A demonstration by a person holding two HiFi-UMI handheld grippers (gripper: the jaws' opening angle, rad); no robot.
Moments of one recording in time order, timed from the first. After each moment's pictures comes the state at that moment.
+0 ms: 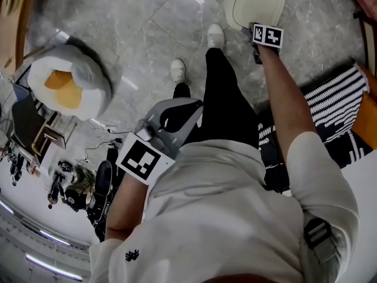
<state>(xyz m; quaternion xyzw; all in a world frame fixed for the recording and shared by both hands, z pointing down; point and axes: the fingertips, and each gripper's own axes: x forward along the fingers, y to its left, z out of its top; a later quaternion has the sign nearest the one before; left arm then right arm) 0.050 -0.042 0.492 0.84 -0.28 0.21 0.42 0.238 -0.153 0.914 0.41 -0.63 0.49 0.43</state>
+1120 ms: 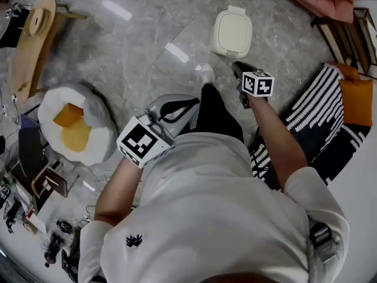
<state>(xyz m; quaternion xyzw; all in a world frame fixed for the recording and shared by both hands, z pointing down) -0.006 0.034 0.356 0.94 -0.20 0.13 0.23 0.159 -0.056 0.622 0.45 -0.75 0.41 0.27</state>
